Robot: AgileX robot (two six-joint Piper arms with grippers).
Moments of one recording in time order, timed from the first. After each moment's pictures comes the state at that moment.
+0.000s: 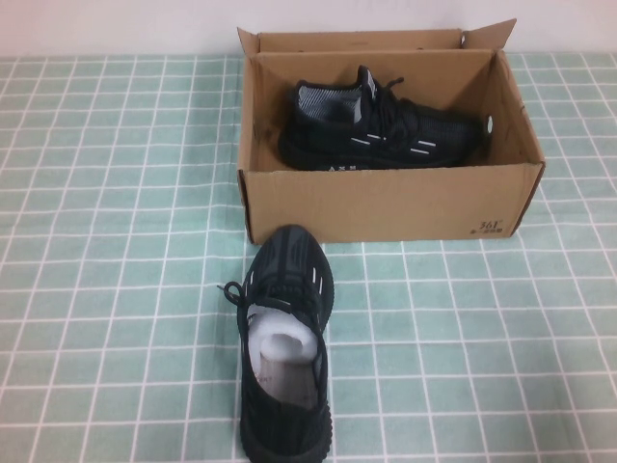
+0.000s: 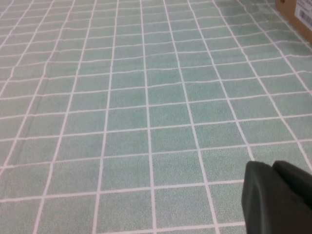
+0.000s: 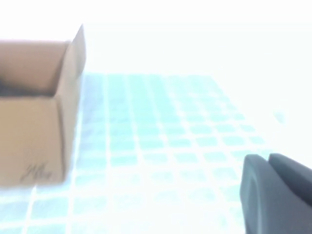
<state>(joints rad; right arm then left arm) -0.11 0.39 -0.11 0.14 -0.07 -0.12 -0.05 -0.01 0.03 -0.03 0.35 0.03</state>
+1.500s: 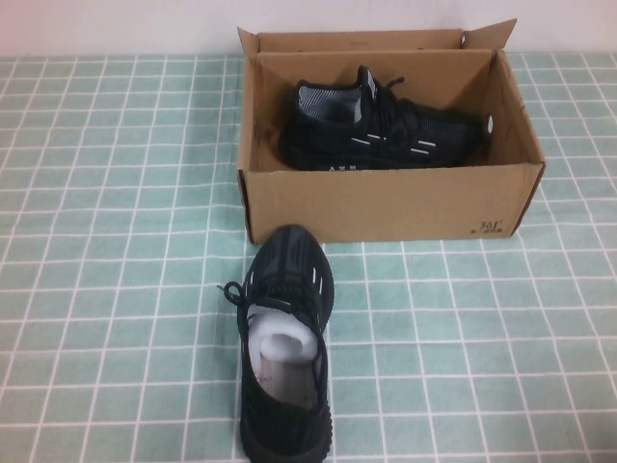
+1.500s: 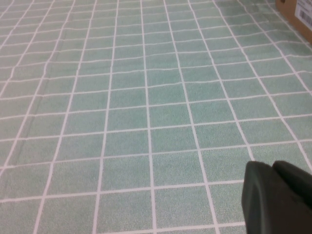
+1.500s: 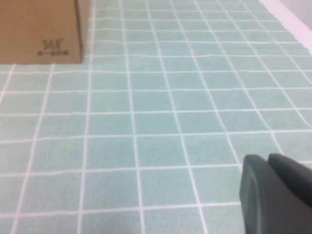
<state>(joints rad) -0.06 -0.01 0.02 -0.02 0.39 0.04 -0.05 -0.01 0.03 -0.03 0.35 0.03</state>
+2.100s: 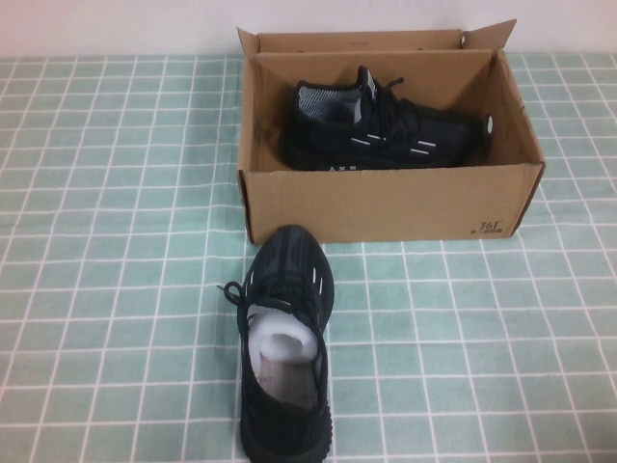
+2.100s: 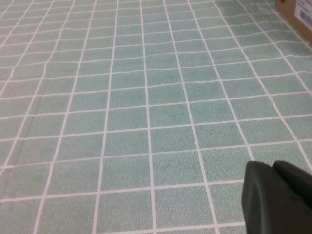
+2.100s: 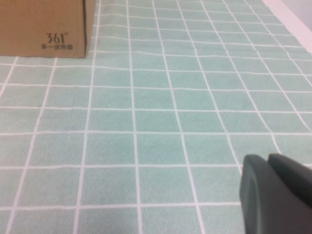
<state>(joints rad) -0.04 -0.01 0.02 -0.05 0.39 0.04 -0.05 -0.01 0.03 -0.03 0.35 0.03</state>
